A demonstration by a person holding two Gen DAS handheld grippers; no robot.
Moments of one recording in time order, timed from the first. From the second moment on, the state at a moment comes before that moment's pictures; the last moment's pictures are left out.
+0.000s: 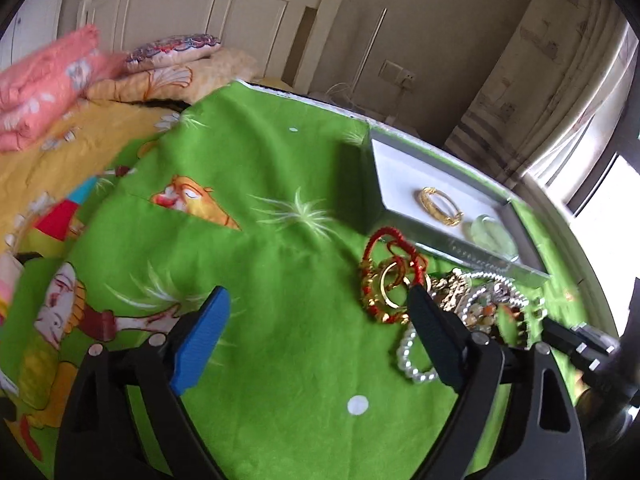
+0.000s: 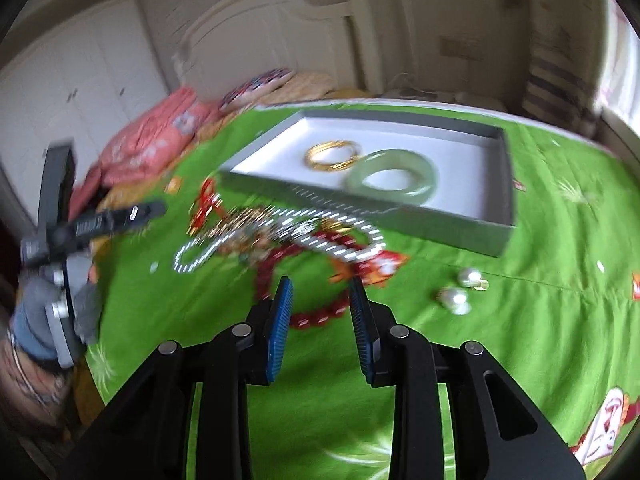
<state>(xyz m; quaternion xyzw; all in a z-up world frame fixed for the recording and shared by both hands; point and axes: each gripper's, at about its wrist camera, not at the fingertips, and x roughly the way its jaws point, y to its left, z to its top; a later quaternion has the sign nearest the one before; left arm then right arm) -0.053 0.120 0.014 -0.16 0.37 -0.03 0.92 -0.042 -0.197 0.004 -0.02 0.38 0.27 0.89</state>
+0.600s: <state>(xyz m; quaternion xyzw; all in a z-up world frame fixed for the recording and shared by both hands) -0.044 0.113 0.013 -0.16 0.38 -0.05 0.91 -0.039 -0.154 -0.008 -0.09 0.40 0.28 0.87</state>
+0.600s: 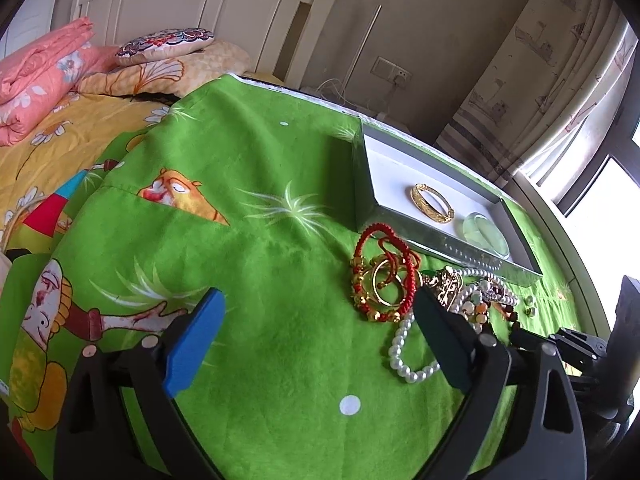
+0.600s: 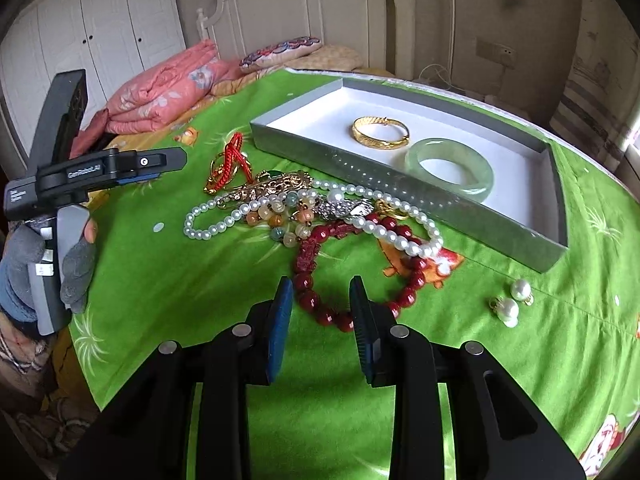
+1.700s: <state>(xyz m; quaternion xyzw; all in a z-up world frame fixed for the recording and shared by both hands) 0.012 0.072 0.036 -0.17 0.42 -0.12 0.88 -0.067 -0.188 0.007 0.02 0.35 0.37 0.86</state>
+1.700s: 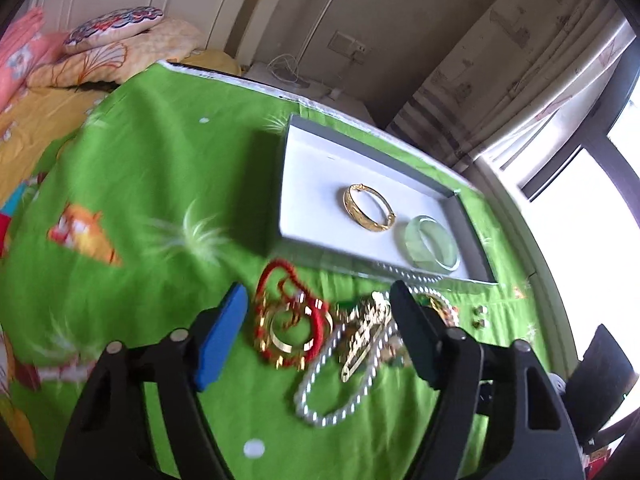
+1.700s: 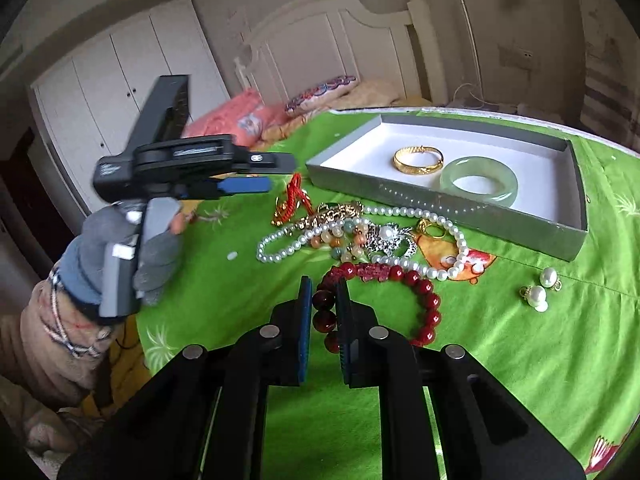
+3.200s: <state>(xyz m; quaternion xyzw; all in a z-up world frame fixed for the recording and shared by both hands) -0.063 0.198 -0.010 -0.30 0.42 -0.11 0.85 -0.080 -0.144 -0.008 -0.14 0.38 0.33 0.85</state>
